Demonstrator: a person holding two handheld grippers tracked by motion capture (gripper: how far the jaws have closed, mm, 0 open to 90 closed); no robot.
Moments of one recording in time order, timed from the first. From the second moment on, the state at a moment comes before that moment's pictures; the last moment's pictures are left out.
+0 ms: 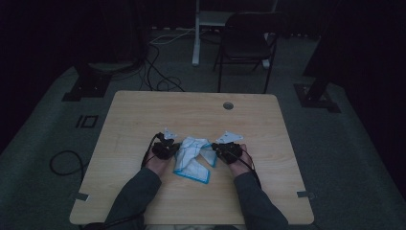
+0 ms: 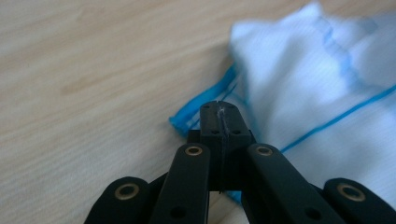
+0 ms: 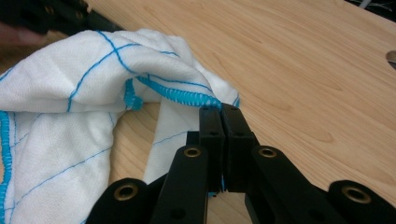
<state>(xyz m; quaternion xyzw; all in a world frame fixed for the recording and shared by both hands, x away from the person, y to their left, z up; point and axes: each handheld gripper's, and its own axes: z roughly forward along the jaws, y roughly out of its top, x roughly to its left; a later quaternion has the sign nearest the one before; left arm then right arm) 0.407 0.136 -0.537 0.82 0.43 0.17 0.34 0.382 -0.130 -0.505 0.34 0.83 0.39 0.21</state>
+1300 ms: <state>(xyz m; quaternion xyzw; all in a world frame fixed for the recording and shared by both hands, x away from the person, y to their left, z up) 0.395 0.185 -0.533 0.82 0.43 0.25 0.26 0.381 -0.168 -0.504 0.37 0.82 0.38 0.22</state>
